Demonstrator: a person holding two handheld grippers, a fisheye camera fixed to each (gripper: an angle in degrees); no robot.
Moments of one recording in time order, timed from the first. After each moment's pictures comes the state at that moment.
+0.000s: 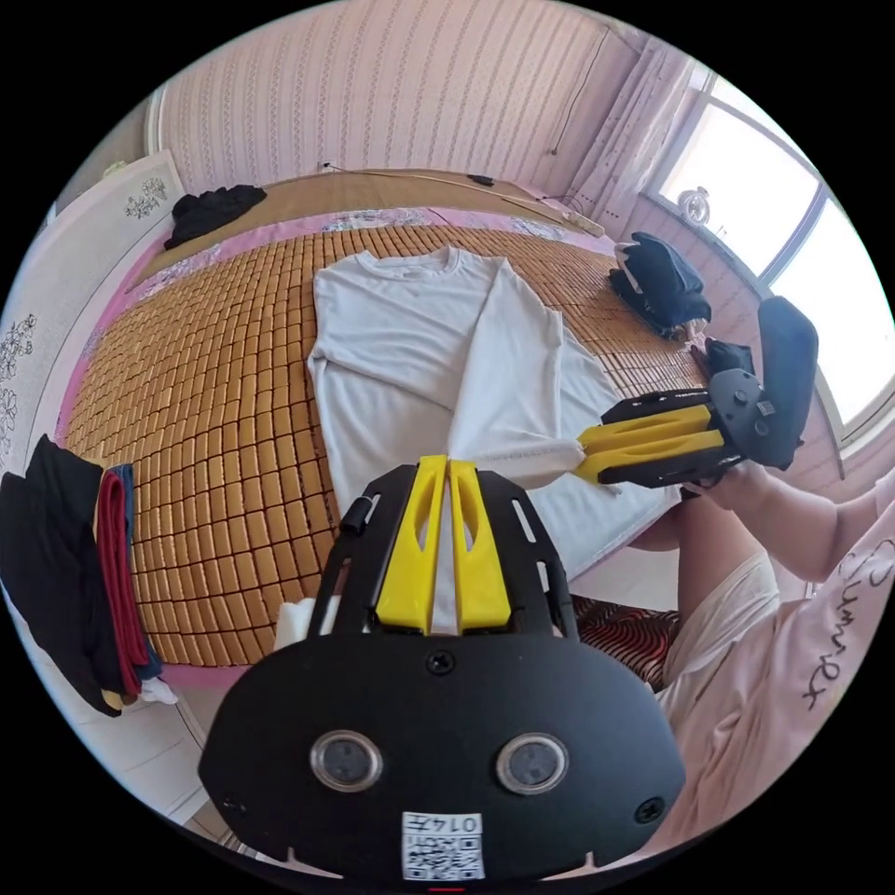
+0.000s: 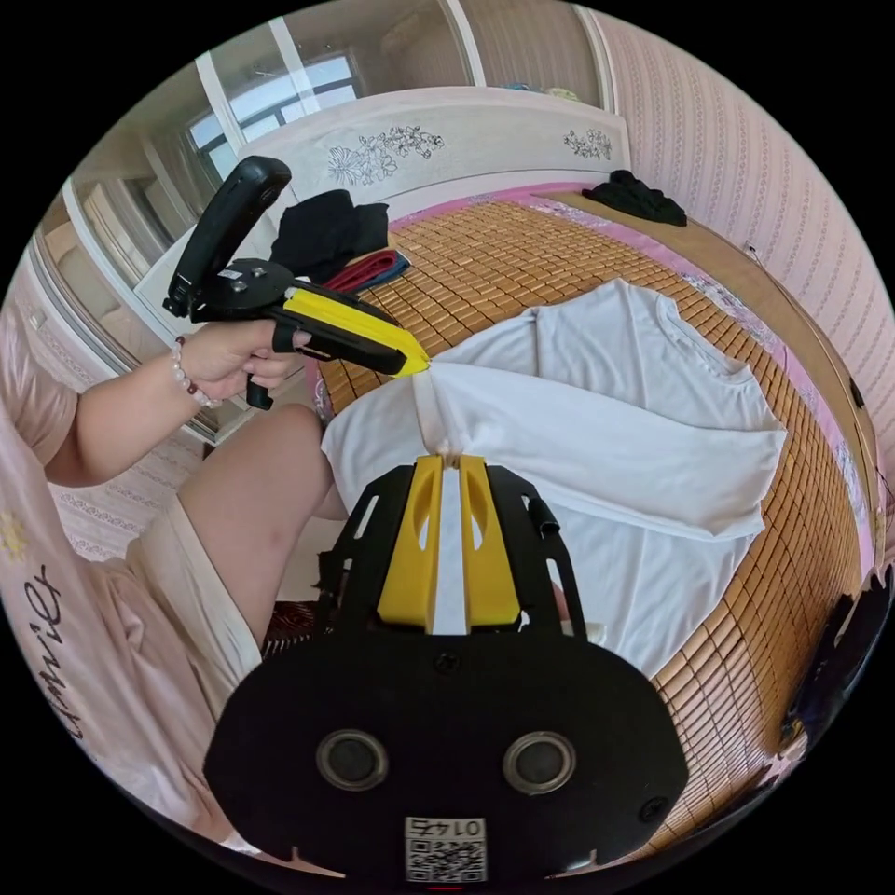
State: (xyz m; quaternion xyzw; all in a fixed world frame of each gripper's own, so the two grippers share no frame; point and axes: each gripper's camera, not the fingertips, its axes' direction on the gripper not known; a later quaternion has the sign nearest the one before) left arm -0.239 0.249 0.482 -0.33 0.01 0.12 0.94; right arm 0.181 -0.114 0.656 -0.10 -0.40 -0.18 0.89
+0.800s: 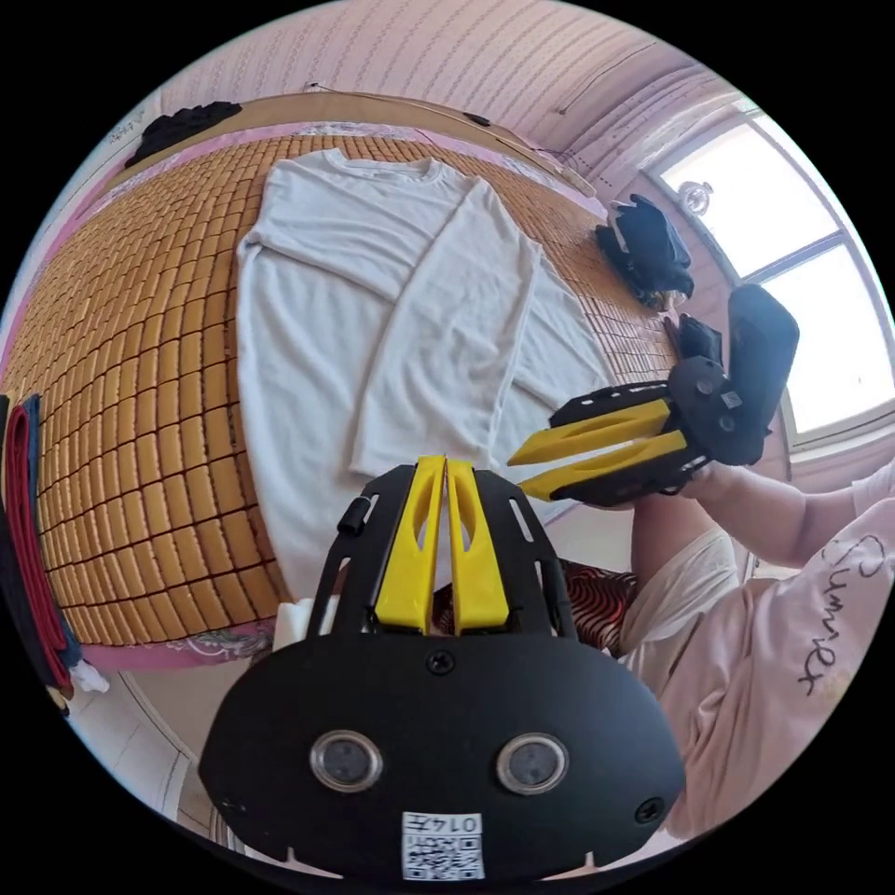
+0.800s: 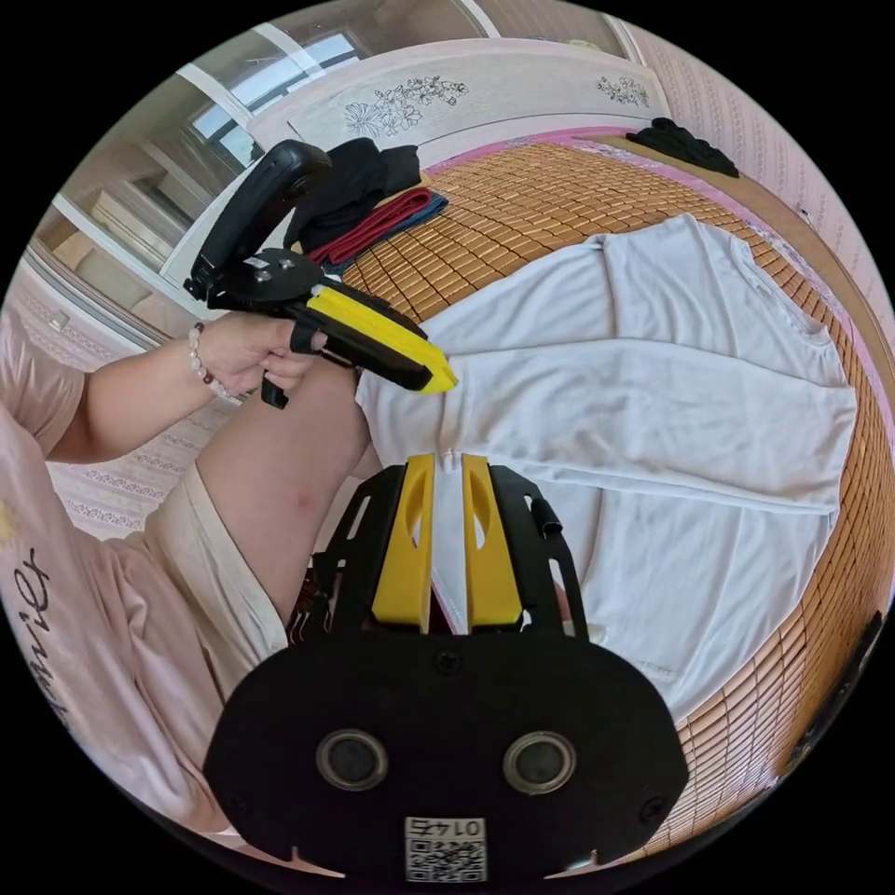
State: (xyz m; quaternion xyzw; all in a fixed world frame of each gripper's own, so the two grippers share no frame) left arm -0.256 0.265 0.486 -0.43 0.11 0.06 0.89; right arm 0.161 -0.145 0.710 -0.18 -0.45 -0.20 0.85
